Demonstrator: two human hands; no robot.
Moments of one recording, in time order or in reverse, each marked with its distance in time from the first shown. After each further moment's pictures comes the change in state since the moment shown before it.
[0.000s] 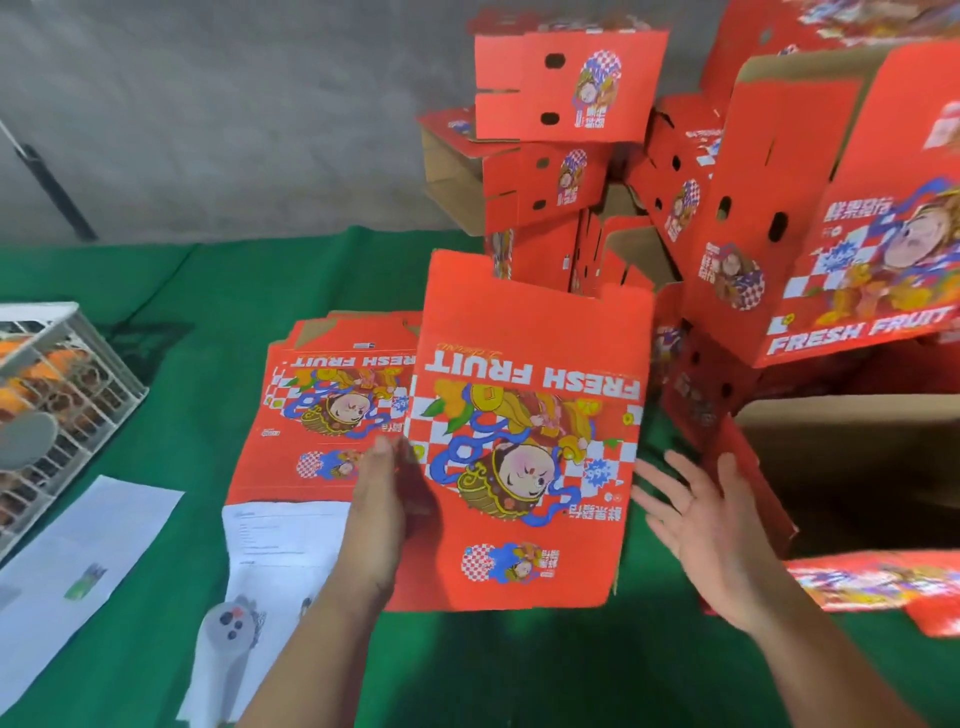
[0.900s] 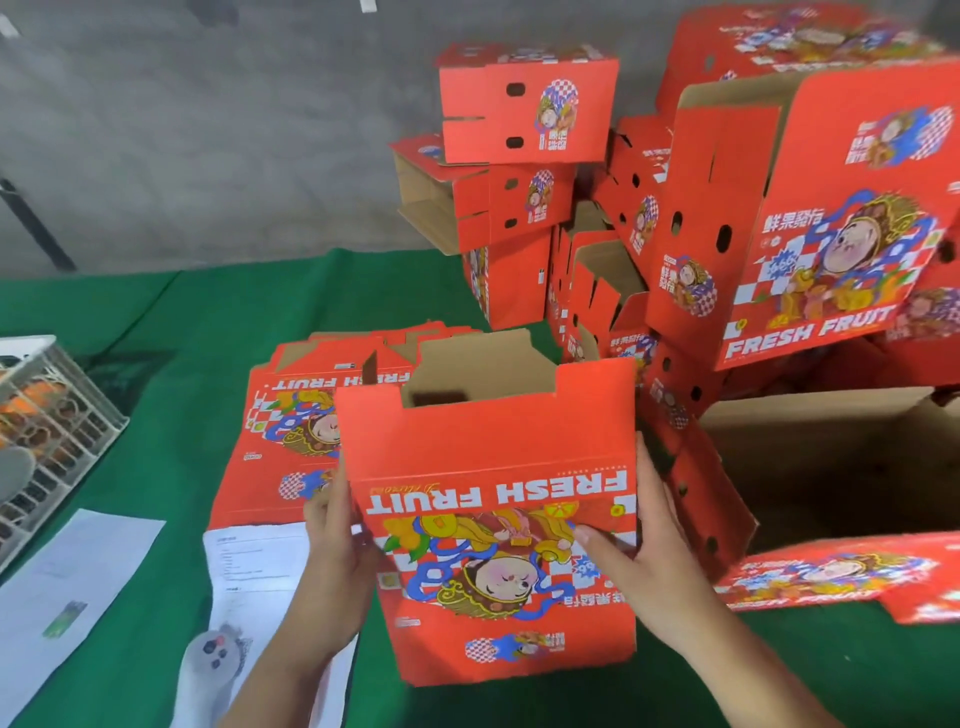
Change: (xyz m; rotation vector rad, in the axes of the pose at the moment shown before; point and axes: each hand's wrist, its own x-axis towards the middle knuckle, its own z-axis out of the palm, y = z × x) left_hand -0.020 -0.015 -0.042 0.512 -0.176 0.398; right_hand -0.046 0.010 0.039 -0.755 0.068 -0.374
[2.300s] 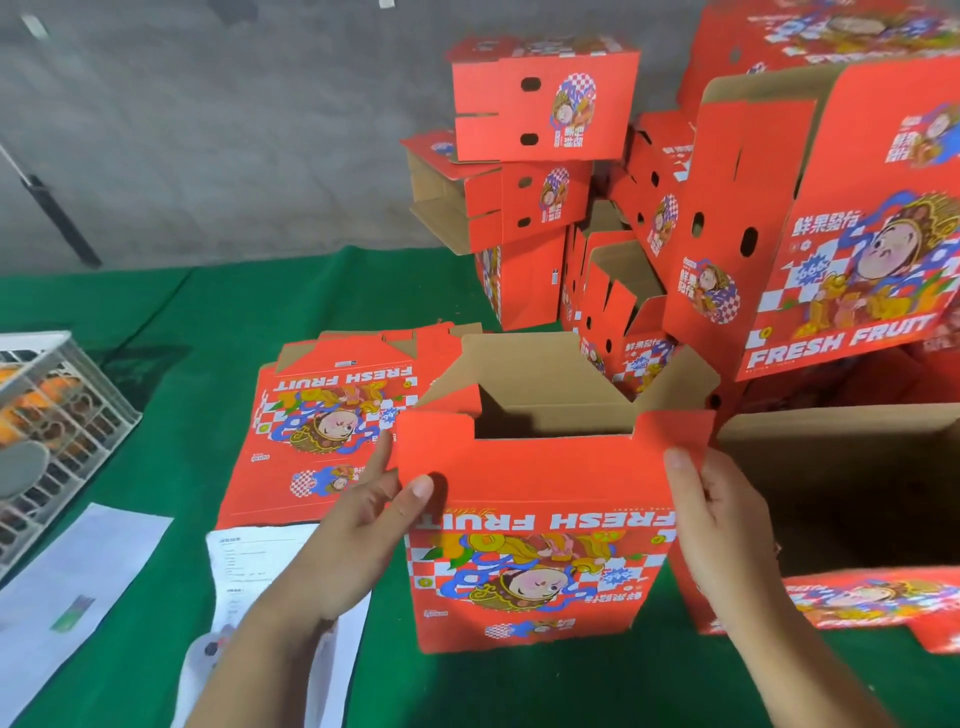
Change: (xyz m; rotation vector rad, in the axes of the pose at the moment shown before) left_hand 0.022 0.088 -0.009 -0.069 -0.294 -0.076; right_hand 0.044 -0.001 -0.037 -0.227 0.375 -0.036
